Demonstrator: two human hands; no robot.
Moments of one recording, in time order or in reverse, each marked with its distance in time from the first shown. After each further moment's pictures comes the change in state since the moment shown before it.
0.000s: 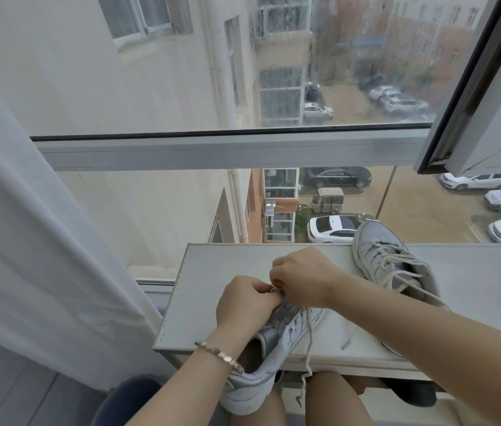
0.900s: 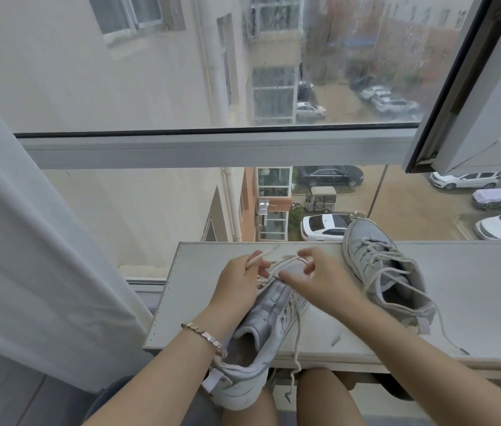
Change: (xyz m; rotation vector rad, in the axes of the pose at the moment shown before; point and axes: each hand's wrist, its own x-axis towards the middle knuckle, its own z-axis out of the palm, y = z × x) left_hand 0.024 0.006 -0.005 -0.170 -0.023 0.171; right_hand -0.039 -0.005 0.010 0.883 0.234 0.758
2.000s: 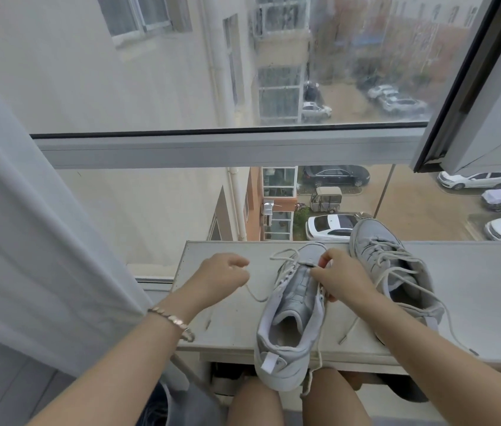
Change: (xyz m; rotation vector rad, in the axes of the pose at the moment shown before) left_hand 0.004 -0.003 -0.052 0.282 -0.232 -0.146; right_hand 0.027 0.028 -0.001 0.004 0.030 0.147
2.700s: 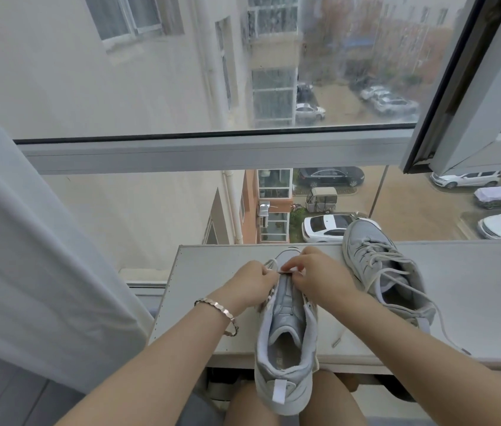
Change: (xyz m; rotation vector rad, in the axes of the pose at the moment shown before) left_hand 0.018 0.036 0.050 0.037 -0.074 -0.035; right_hand 0.002 -0.013 0.012 -0.352 -0.017 -0.309
